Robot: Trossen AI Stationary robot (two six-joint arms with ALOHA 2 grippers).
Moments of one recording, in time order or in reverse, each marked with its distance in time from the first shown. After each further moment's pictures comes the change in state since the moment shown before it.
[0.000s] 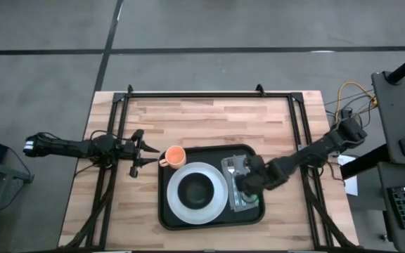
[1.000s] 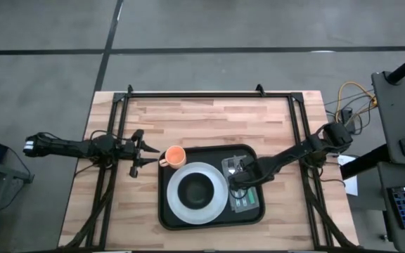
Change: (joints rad) left arm 0.000 0.000 0.000 0.000 0.000 0.000; right arm -0.114 0.168 -0.050 0.164 -0.150 -0.063
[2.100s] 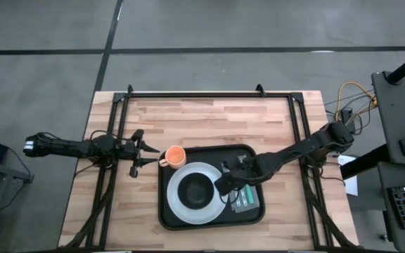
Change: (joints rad) left arm 0.000 0.000 0.000 0.000 0.000 0.000; right arm 0.010 -0.017 0.282 0.003 0.204 -0.419
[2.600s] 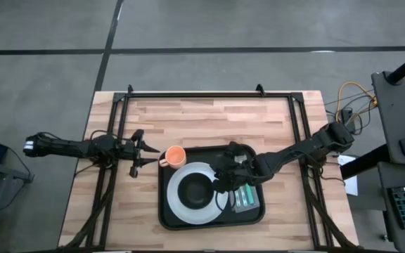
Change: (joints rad) left arm 0.000 0.000 0.000 0.000 0.000 0.000; right arm 0.016 0.001 0.050 0.201 0.386 -0.761
